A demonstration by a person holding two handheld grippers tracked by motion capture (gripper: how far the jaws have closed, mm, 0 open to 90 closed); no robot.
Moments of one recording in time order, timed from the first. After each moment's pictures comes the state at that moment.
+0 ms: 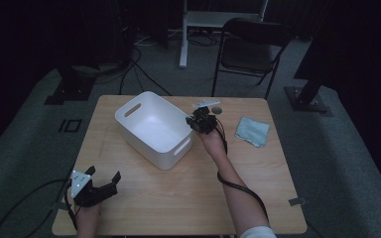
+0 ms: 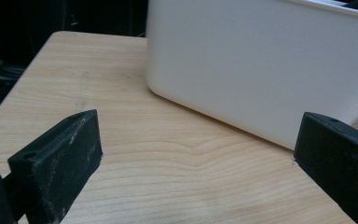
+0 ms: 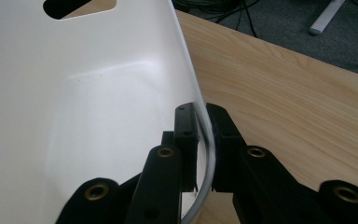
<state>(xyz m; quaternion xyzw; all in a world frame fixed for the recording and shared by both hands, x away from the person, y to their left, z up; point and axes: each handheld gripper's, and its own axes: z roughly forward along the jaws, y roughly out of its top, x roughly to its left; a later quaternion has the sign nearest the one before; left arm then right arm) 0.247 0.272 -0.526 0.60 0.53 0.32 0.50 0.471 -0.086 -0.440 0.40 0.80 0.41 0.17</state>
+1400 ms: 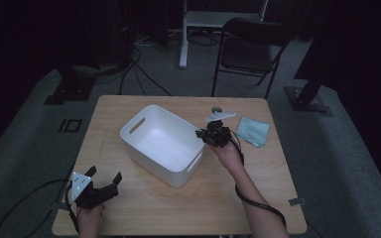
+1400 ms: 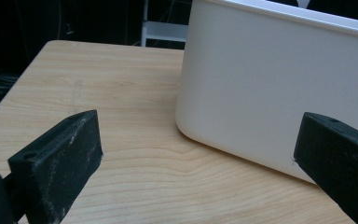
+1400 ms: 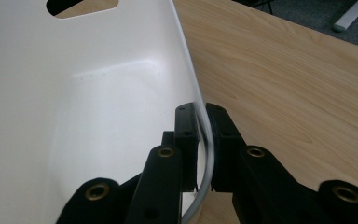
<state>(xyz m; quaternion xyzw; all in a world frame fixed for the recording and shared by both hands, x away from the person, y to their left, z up) 0.242 0.269 -0.525 0.60 0.51 0.32 0.52 0.422 -0.129 -0.441 0.36 0.82 0.42 0.14</state>
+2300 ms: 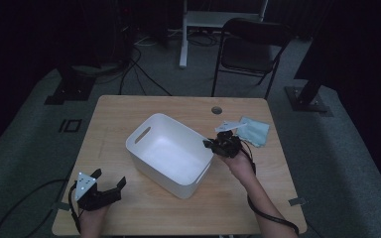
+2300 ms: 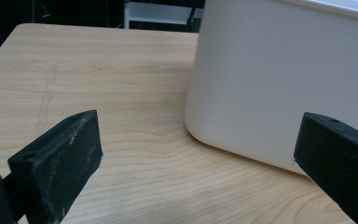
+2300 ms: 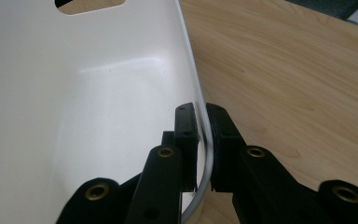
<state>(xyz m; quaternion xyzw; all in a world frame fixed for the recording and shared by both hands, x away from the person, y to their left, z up) 0.239 0.261 -0.523 0.64 0.50 0.29 0.51 0.388 -0.157 -0.441 0.35 0.83 0.42 0.13</state>
